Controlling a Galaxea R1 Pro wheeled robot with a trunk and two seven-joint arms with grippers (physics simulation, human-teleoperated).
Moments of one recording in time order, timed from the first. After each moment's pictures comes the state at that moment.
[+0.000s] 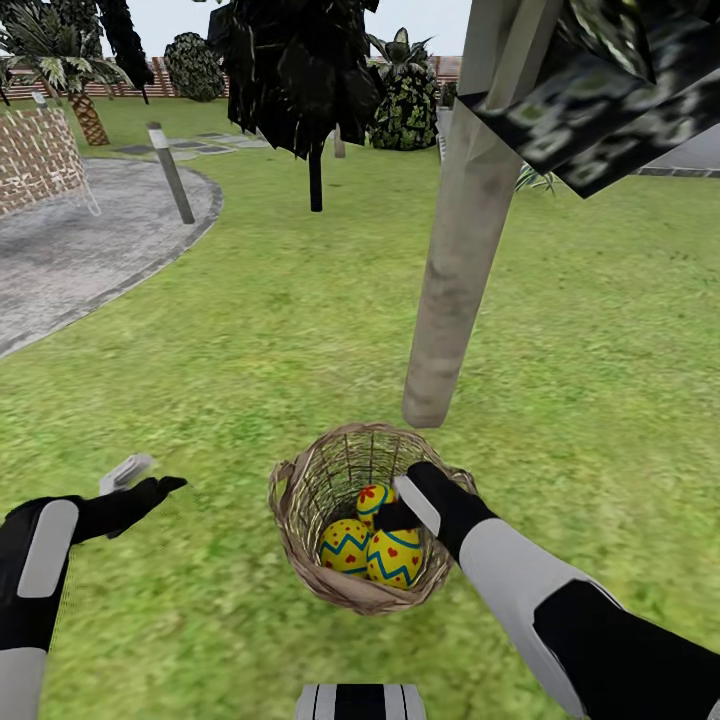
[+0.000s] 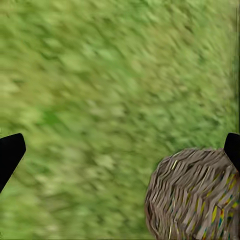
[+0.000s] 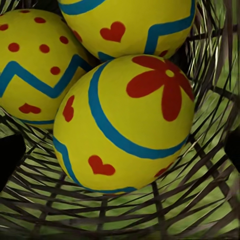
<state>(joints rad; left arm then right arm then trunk) -0.54 0.22 0.38 -1.27 0.70 1.01 0.16 -0.99 0.17 0.44 -0.41 -0.51 0.87 -0.22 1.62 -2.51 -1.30</state>
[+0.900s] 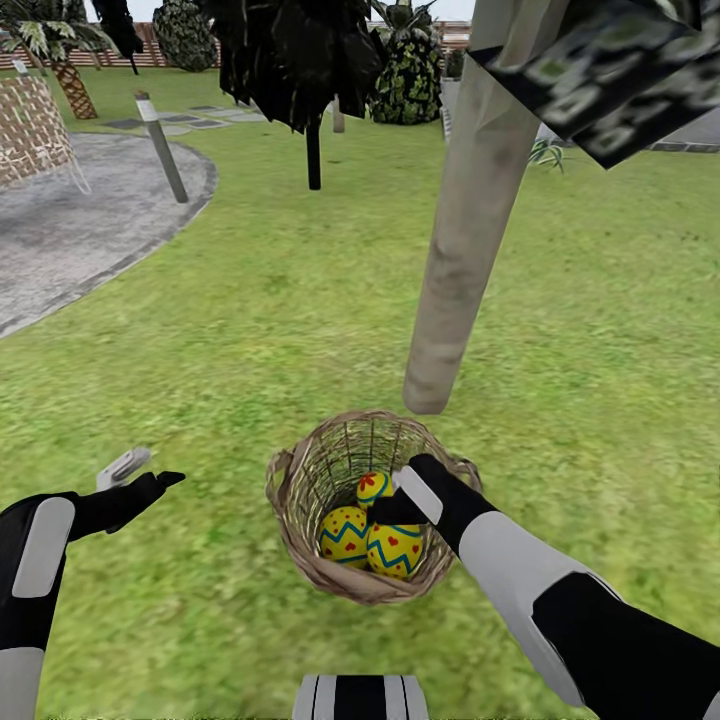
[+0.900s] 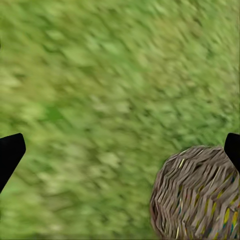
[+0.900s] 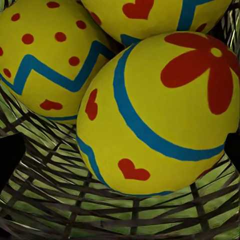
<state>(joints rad) -0.54 0.23 0.38 -1.30 0.71 1.01 0.15 -1.01 0.17 0.45 -0.41 -0.67 0.89 -0.27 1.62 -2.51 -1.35</state>
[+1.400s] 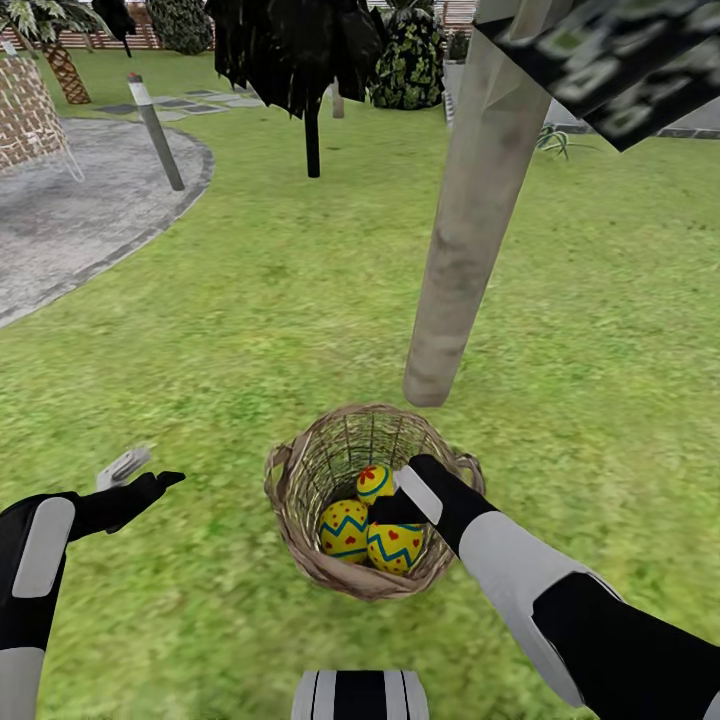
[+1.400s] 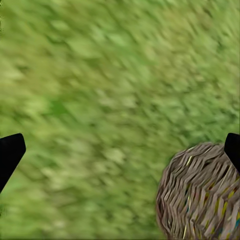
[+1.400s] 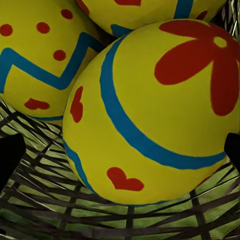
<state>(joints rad) -0.54 0.23 0.38 -1.30 0.71 1.01 0.15 -1.01 0.17 0.45 -0.41 -0.66 0.88 -0.28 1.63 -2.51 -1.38</state>
